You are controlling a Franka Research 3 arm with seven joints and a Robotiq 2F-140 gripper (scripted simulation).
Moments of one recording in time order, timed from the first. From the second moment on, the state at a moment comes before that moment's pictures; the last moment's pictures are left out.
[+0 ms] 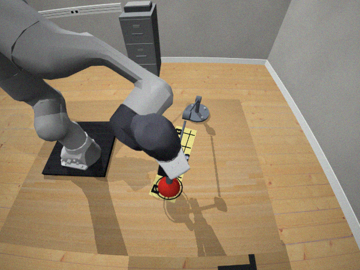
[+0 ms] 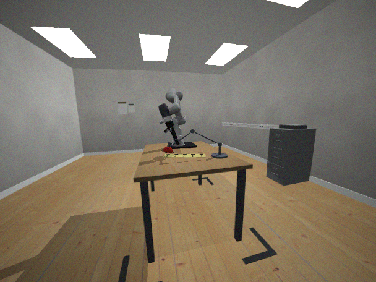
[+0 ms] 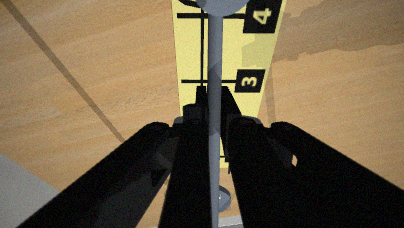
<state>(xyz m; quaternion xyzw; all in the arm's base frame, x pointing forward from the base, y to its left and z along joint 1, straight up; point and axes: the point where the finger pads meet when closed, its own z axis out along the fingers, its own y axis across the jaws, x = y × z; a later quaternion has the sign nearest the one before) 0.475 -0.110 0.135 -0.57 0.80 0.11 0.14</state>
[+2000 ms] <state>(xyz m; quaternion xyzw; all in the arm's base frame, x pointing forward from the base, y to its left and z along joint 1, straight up) 0.475 -0.116 0.134 -0.57 0.80 0.11 0.14</state>
